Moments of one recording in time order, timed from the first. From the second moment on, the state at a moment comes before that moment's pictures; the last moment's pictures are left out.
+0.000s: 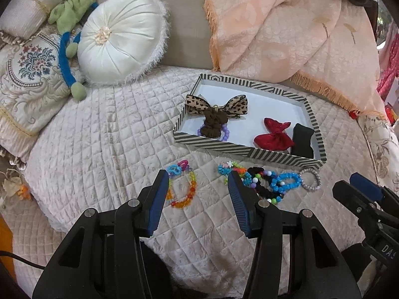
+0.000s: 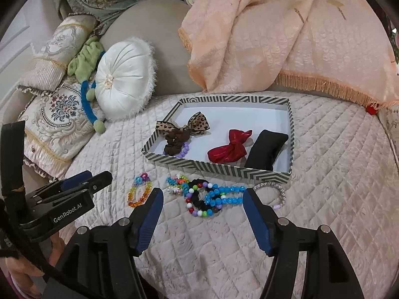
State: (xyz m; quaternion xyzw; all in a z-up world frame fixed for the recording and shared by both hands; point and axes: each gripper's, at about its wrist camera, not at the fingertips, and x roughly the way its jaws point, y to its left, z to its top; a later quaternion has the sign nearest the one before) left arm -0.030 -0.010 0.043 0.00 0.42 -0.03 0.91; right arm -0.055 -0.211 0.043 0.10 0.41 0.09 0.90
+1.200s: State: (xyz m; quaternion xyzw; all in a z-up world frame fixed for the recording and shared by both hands) left arm -0.044 -0.012 0.038 0.01 0.43 -0.04 0.90; right arm -0.066 -0.203 0.042 0.09 0.41 0.10 0.90
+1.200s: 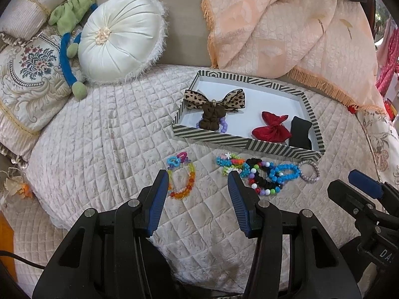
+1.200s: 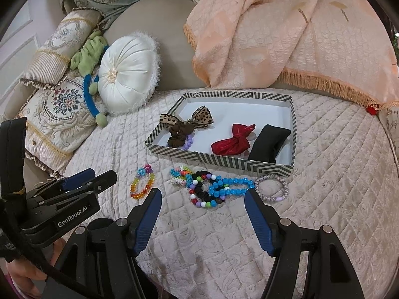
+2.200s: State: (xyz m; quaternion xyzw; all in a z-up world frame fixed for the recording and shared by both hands) left arm 0.006 0.060 0.010 -0.10 0.50 -0.03 0.86; right arm -0.048 -0.233 0.001 0.11 0.45 0.09 0.88
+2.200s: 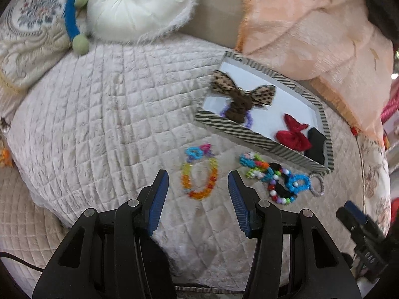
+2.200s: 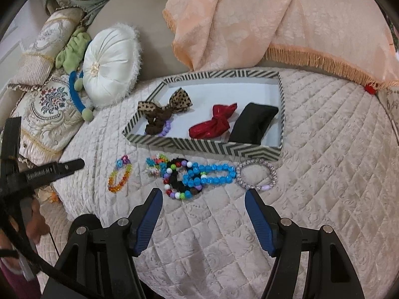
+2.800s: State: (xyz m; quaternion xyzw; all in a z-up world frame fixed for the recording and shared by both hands) left arm 0.041 0.064 -0.056 -0.08 0.57 -0.01 0.82; right arm -0.018 -0.257 -0.040 0.12 0.49 0.08 0.86
